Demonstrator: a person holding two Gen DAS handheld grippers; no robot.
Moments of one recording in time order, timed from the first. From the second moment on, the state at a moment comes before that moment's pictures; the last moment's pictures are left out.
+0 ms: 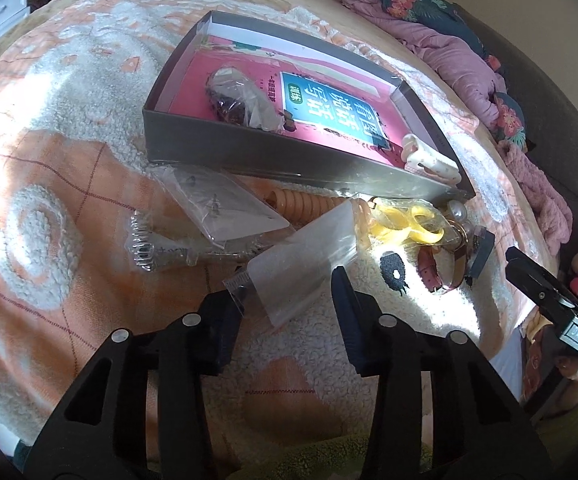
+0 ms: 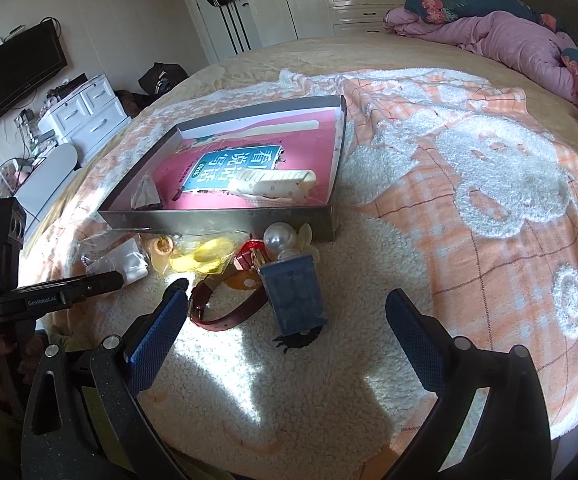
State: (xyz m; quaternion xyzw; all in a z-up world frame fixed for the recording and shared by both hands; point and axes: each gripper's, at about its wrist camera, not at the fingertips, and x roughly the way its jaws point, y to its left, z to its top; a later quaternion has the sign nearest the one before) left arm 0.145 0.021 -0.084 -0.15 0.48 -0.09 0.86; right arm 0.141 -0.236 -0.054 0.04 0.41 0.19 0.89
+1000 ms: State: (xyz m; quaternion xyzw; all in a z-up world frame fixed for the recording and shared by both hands) left arm 0.135 0.004 -0.061 -0.14 0.45 -0.15 0.87; right arm 0.143 -0.233 -0.058 0.03 0.38 0.23 0.89
